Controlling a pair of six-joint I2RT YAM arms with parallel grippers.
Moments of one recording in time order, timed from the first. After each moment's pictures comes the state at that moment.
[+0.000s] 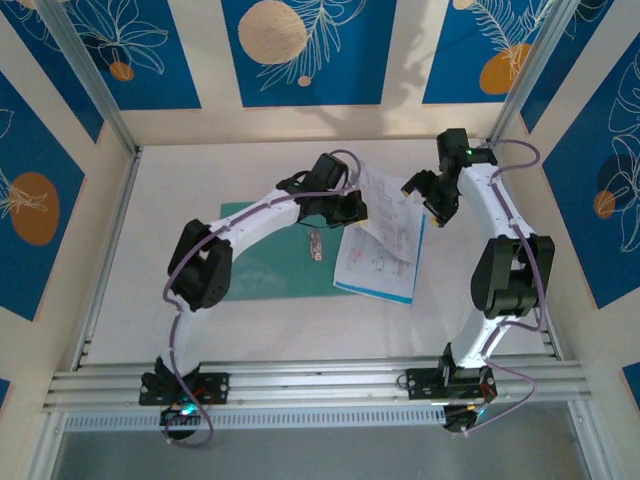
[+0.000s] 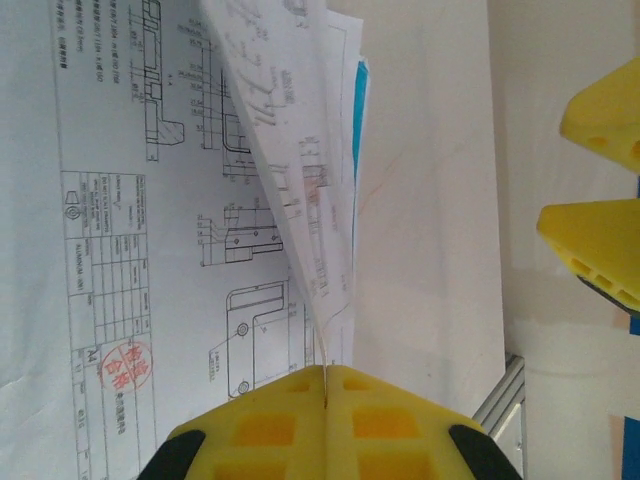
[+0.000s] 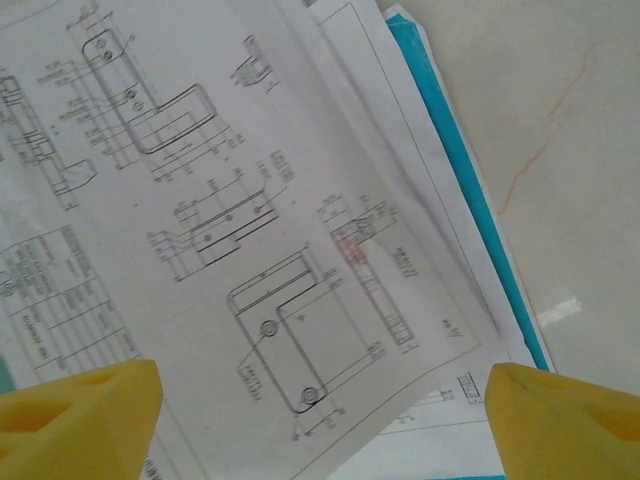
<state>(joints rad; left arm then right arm) -0.71 2.08 1.76 -0.48 0.45 -0.81 0.04 1.74 1.56 -1.09 -0.17 0.82</state>
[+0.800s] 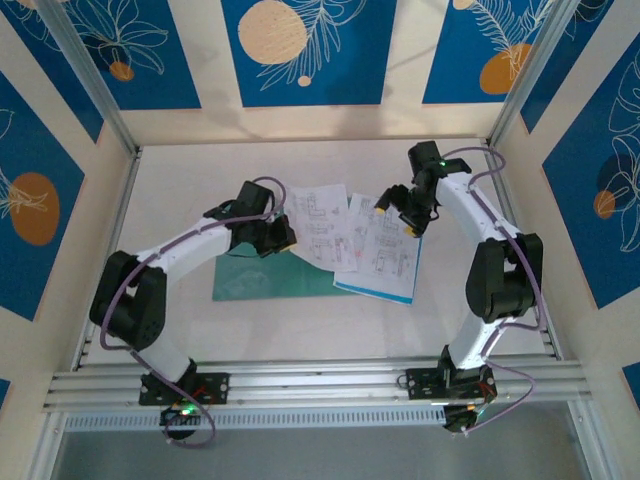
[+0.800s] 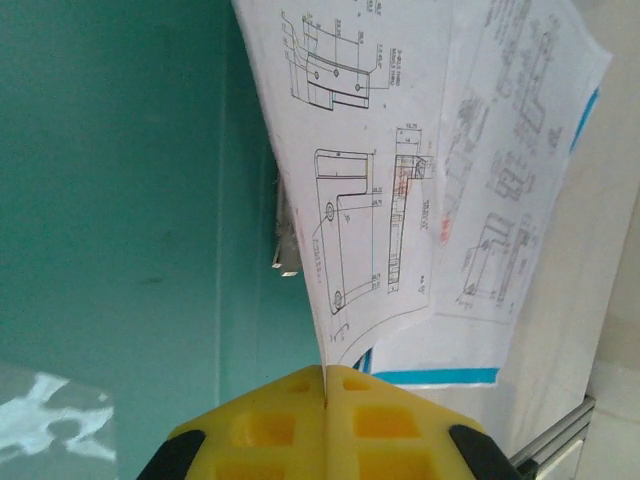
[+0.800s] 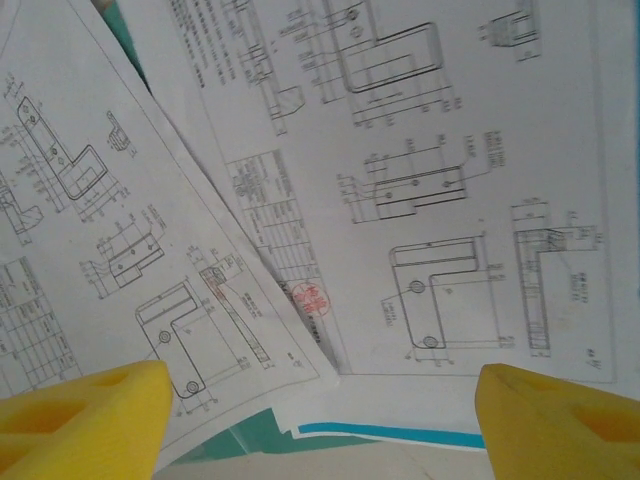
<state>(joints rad) -0.49 1.62 1.11 -0.47 0.39 -0.80 0.18 1.74 1.48 -1.03 -0.27 0.76</state>
